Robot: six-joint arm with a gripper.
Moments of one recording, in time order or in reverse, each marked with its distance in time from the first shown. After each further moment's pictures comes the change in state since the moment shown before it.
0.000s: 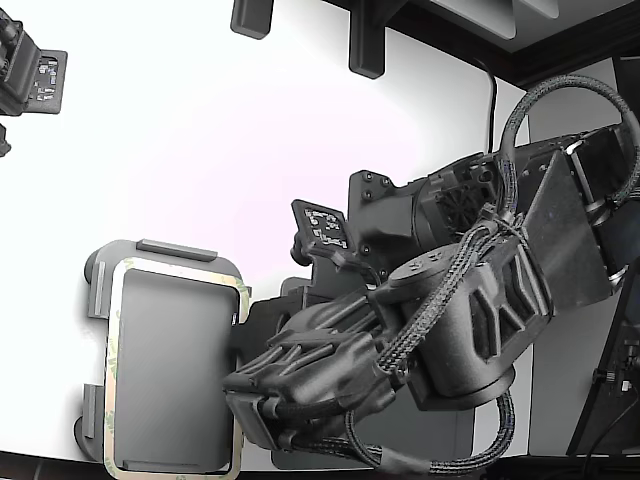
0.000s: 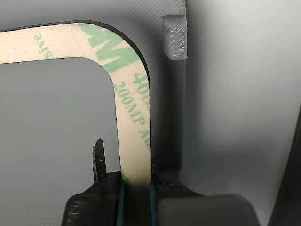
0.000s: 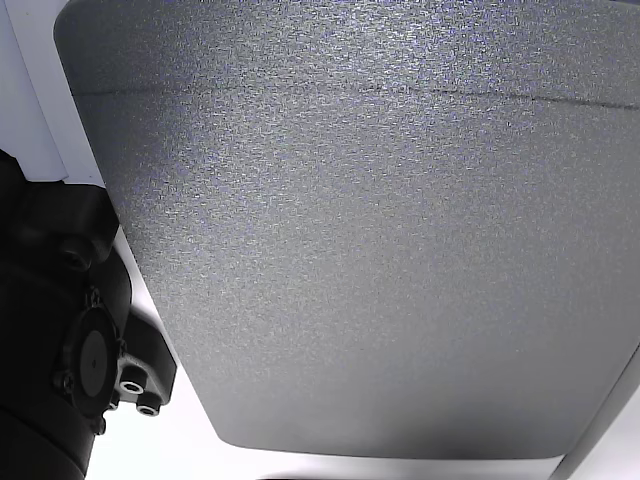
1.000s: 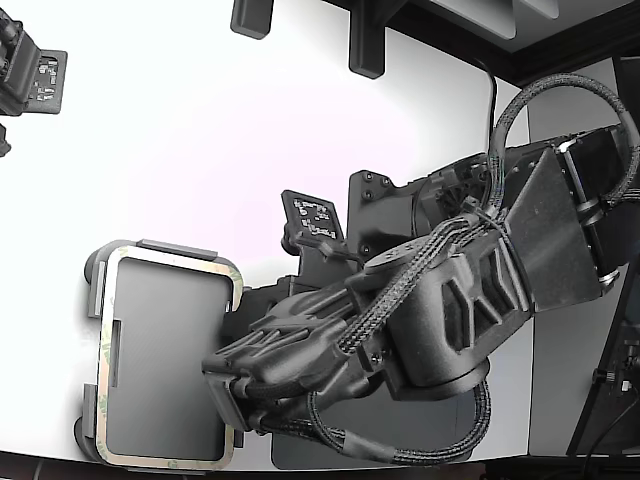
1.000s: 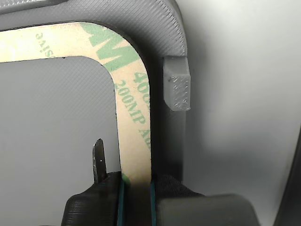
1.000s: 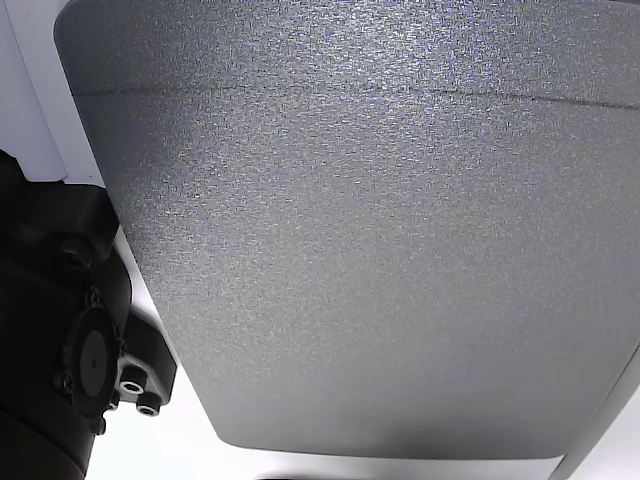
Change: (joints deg) arm -2.0 -2.1 0.3 0.0 0.1 -1.8
